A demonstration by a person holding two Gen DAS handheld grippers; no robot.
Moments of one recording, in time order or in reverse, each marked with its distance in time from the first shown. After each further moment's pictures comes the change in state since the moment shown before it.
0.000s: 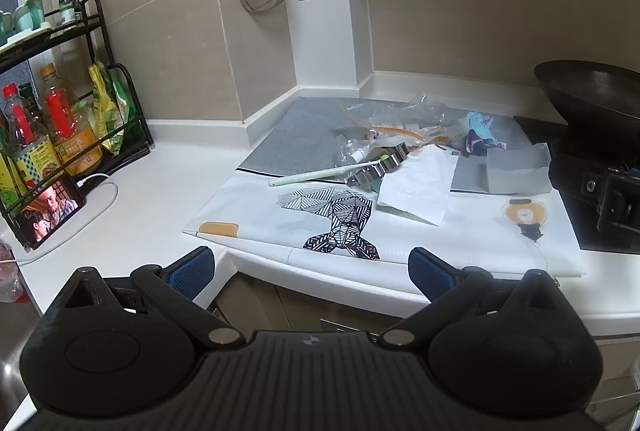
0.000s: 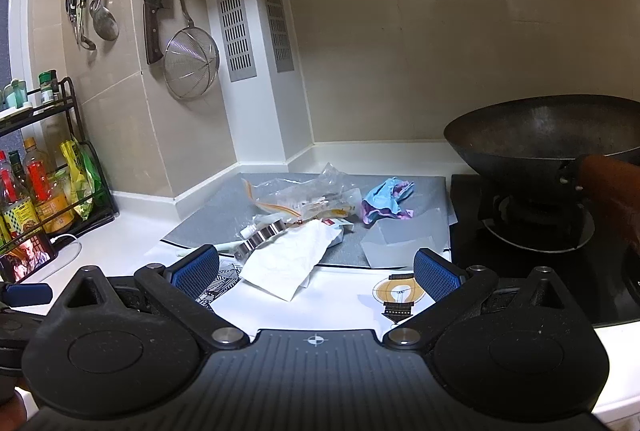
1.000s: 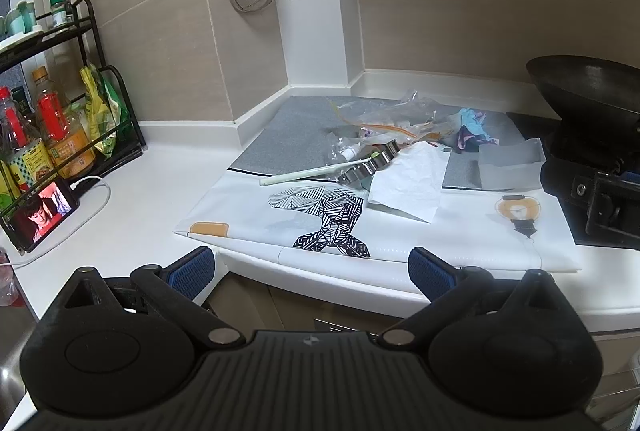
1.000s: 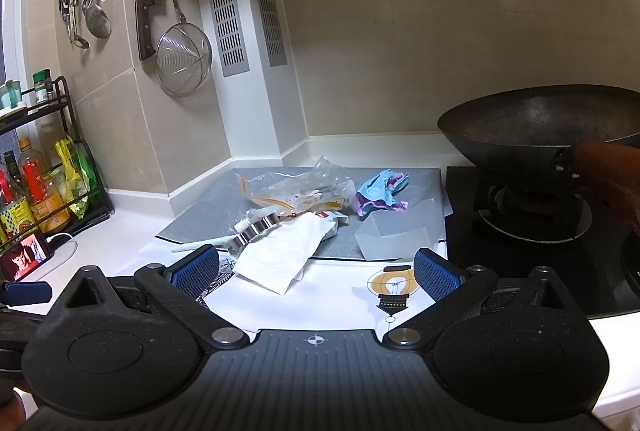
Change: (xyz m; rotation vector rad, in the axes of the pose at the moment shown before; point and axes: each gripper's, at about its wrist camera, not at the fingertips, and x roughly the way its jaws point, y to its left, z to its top) left arm 0.003 -0.009 -0.002 0.014 0.001 -0.010; right arm 0.003 -0.005 -0.006 0.014 0.015 -0.009
